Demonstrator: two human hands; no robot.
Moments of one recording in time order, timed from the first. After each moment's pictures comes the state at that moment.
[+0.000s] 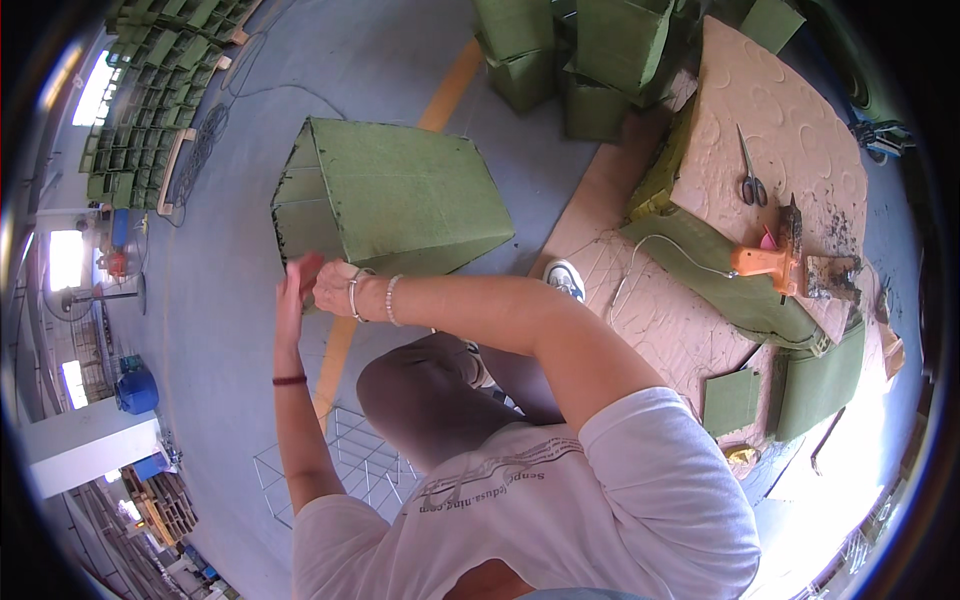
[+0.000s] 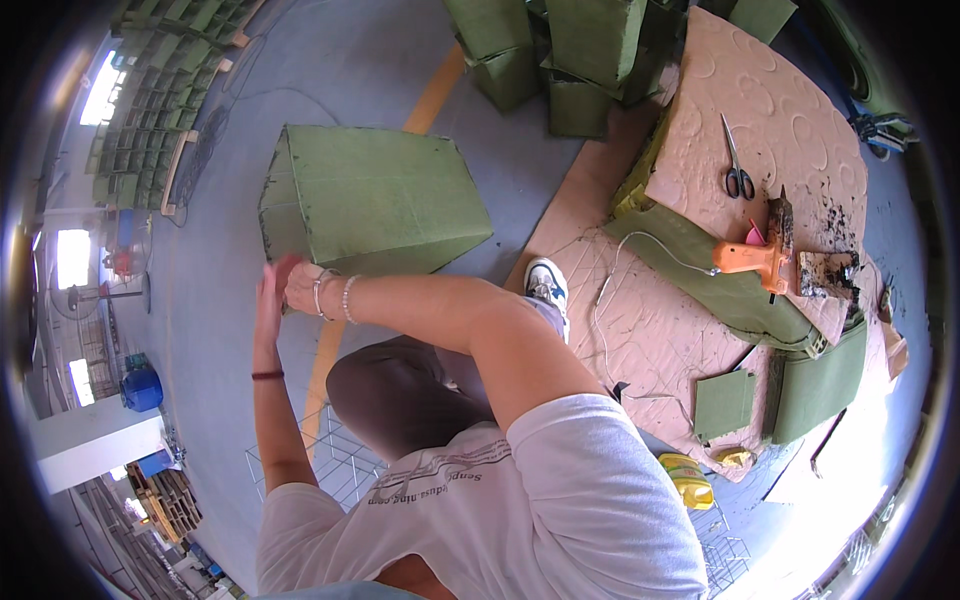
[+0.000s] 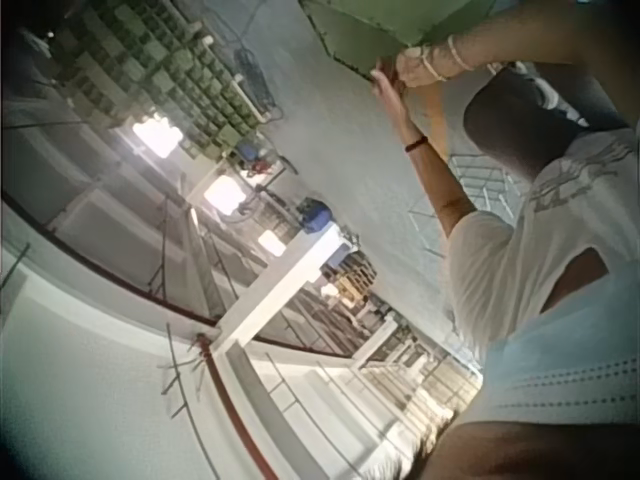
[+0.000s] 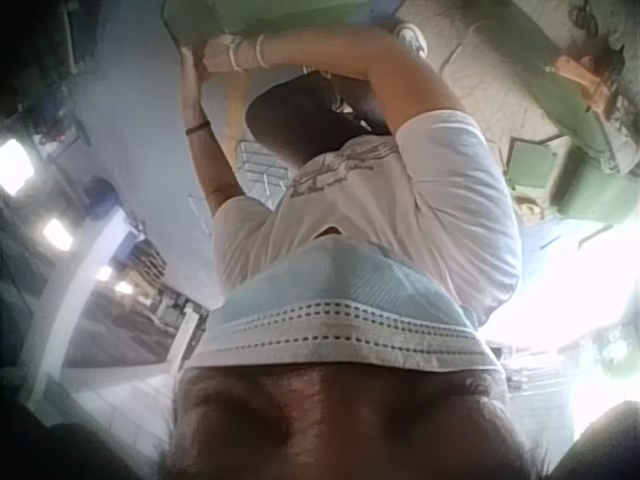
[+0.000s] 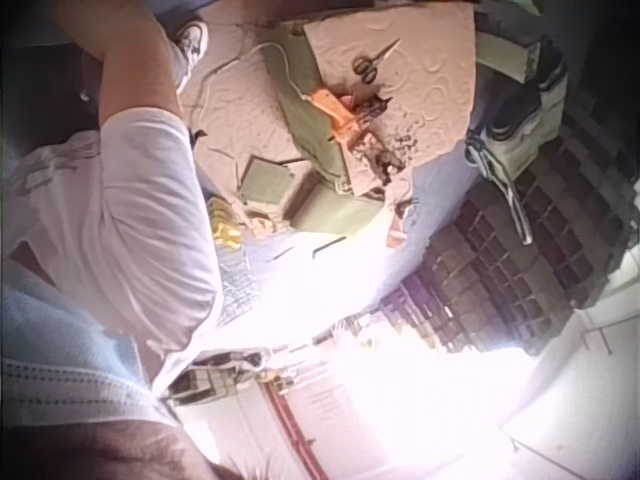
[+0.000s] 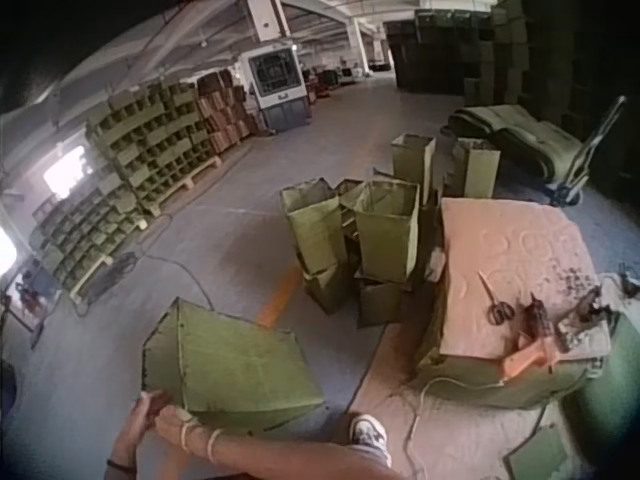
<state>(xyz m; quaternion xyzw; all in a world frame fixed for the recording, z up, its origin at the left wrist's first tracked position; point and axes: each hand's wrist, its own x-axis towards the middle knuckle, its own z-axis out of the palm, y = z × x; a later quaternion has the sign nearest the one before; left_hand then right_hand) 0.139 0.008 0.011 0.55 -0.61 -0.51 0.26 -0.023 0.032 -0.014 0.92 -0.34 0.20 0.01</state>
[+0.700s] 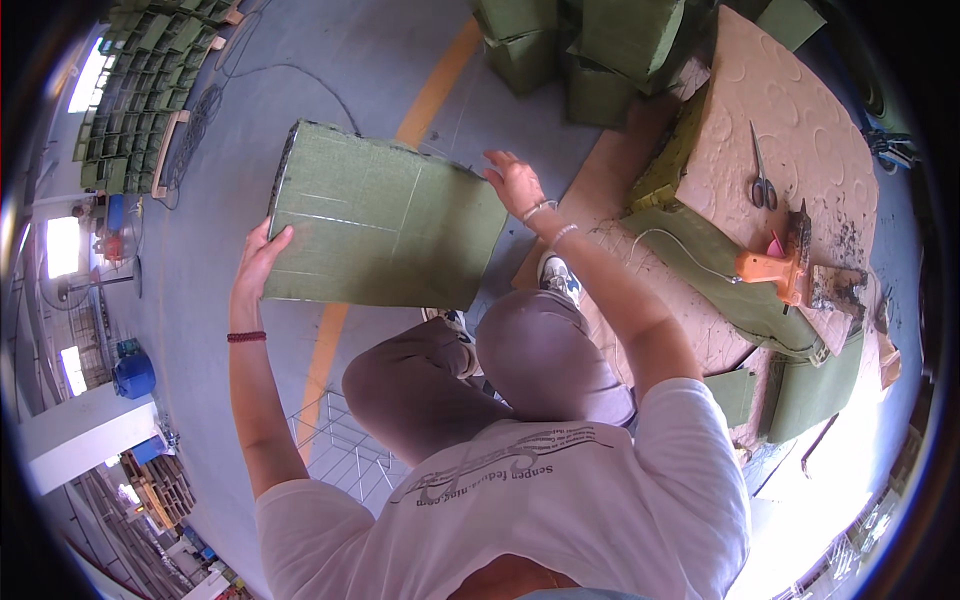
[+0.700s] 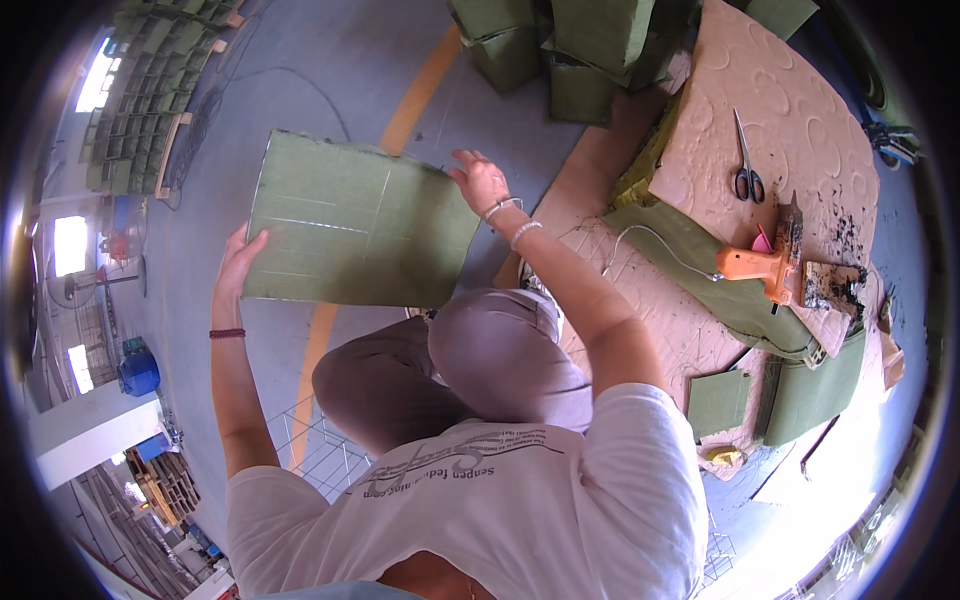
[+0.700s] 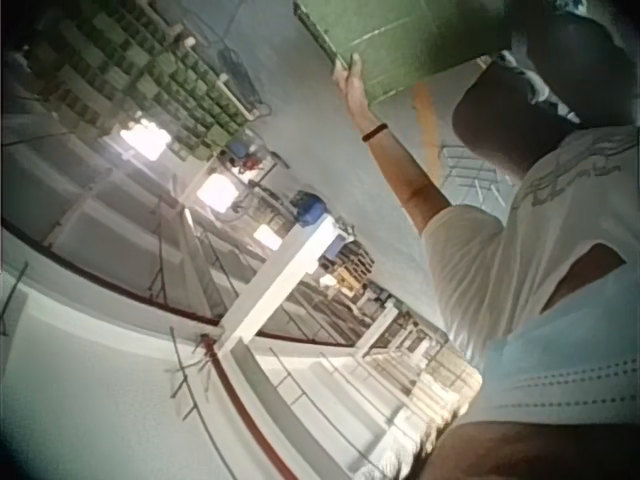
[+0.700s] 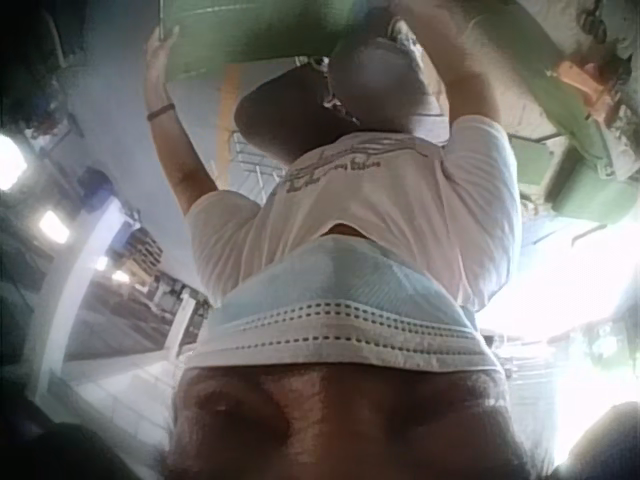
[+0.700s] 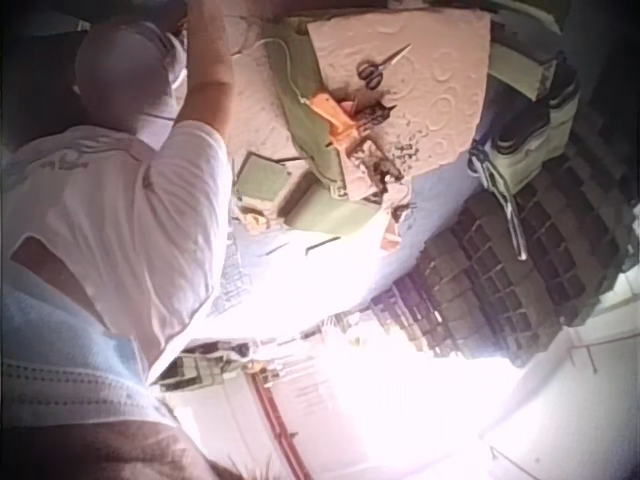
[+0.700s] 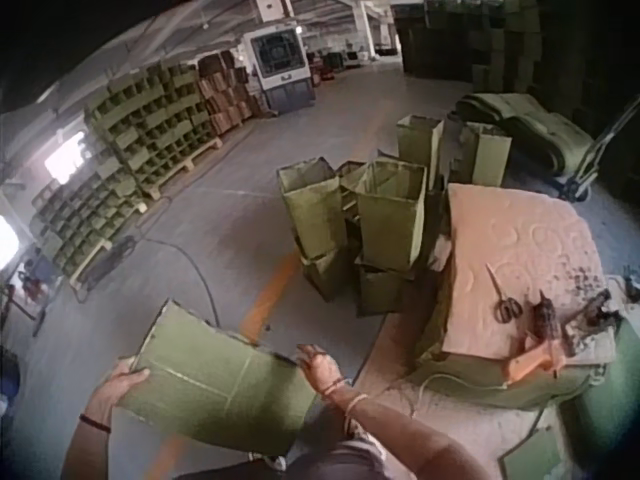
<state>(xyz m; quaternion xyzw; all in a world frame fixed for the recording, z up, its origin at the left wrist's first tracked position) 0.102 -0.043 0.063 0.57 -0.65 -0.48 0.13 -0.255 0.025 -0.158 0.60 -0.65 0.42 -0.18</state>
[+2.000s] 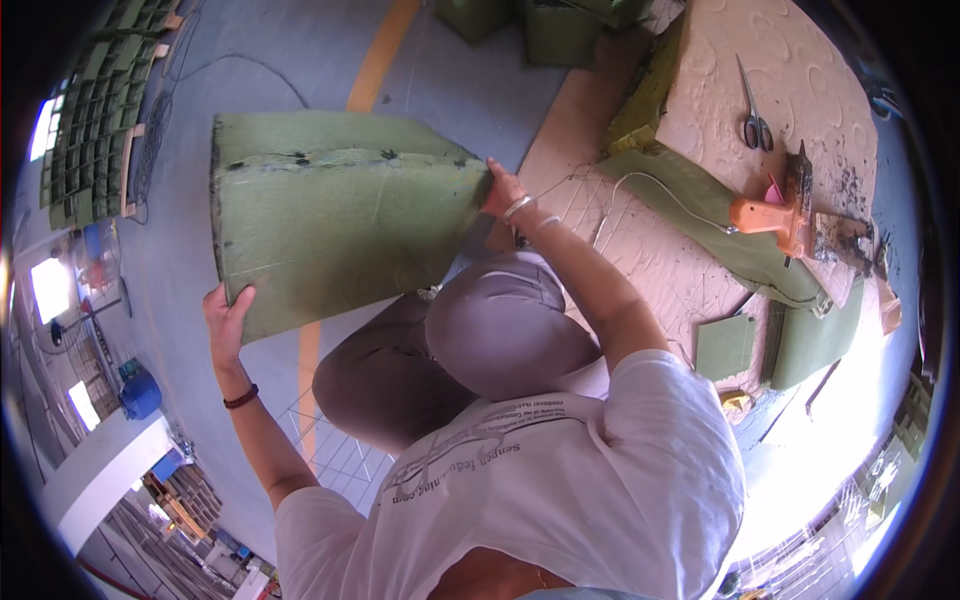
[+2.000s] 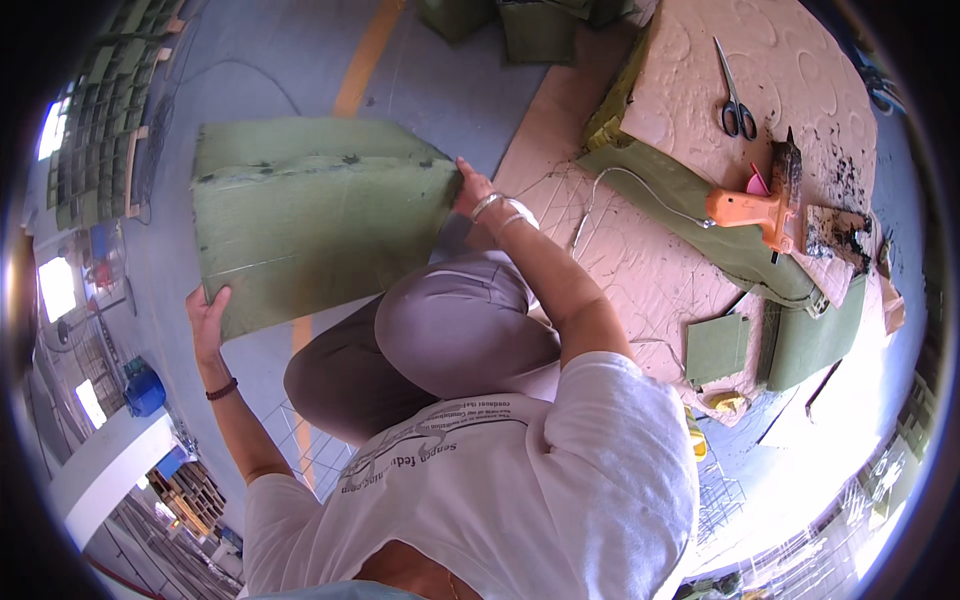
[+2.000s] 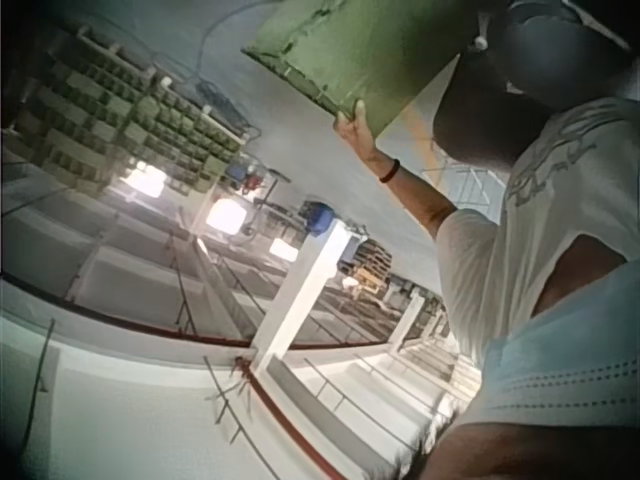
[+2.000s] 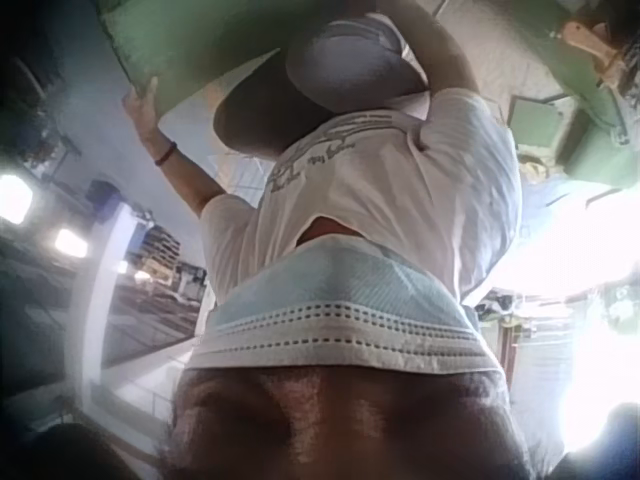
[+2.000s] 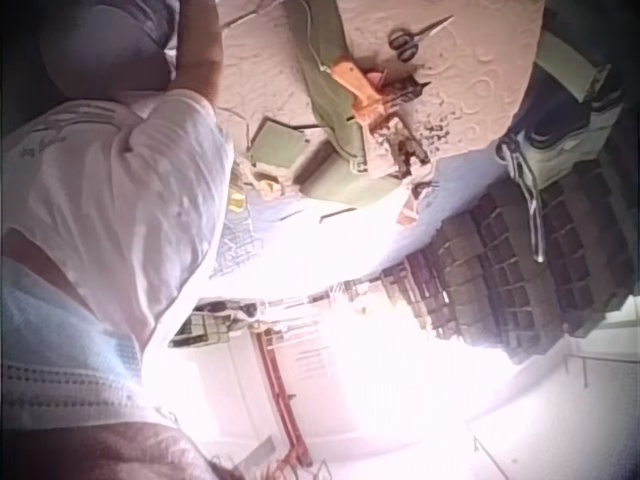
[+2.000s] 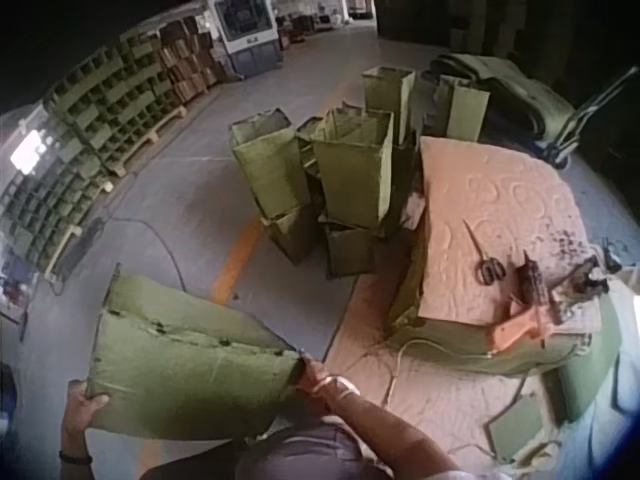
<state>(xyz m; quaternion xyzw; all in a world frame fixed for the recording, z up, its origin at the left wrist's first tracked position) 0.126 0.018 0.057 0.55 -0.72 -0.39 0.15 -0.250 0.090 -0.286 -0.19 -0.30 0.52 -0.78</state>
